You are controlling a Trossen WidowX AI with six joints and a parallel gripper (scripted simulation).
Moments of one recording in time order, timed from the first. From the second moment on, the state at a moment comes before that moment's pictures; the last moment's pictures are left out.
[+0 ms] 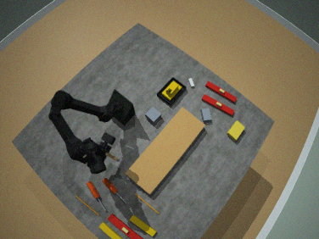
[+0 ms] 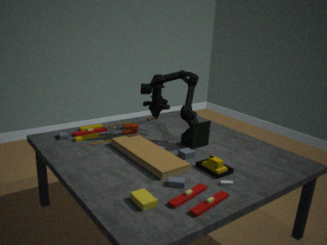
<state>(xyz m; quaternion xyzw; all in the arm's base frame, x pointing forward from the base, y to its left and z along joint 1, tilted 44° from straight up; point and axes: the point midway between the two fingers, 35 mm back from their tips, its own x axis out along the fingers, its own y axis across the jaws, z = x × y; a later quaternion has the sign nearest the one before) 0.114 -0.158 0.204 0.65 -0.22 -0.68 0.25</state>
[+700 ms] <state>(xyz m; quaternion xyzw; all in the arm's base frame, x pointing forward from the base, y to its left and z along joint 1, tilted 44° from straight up) 0.127 -0.145 0.199 0.60 0.09 -0.68 0.41</state>
